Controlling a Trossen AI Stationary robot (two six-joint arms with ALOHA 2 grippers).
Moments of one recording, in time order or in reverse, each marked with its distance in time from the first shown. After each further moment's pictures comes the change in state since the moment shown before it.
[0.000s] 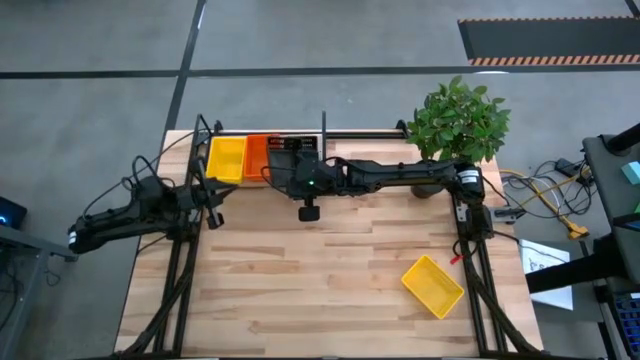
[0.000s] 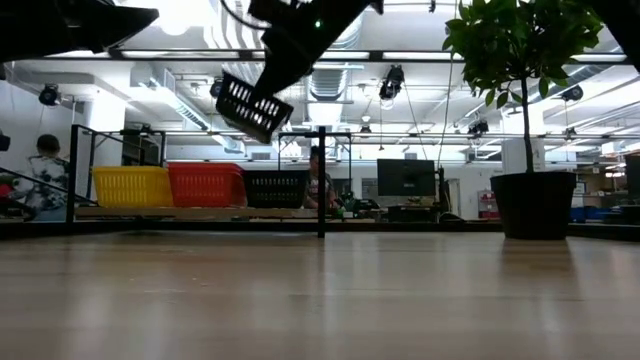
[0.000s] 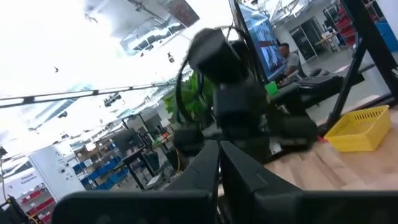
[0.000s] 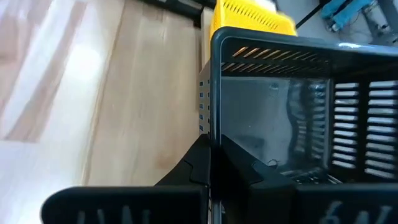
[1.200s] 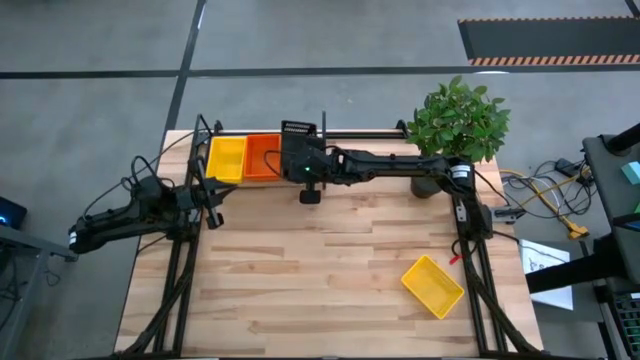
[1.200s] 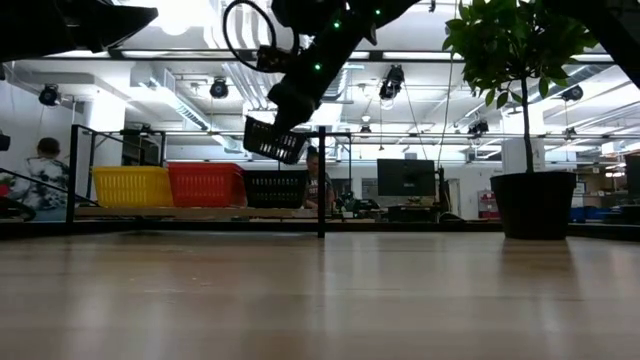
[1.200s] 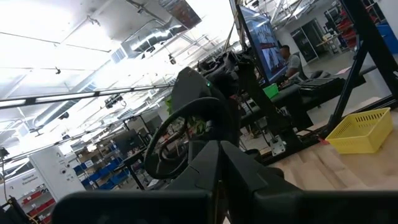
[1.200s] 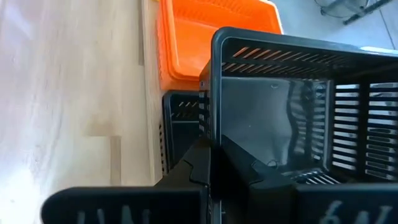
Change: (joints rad) left arm 0.000 -0.012 -0.002 0.000 -0.002 -0.002; right arm -0.092 0.063 0.001 -0.021 0.107 -0.013
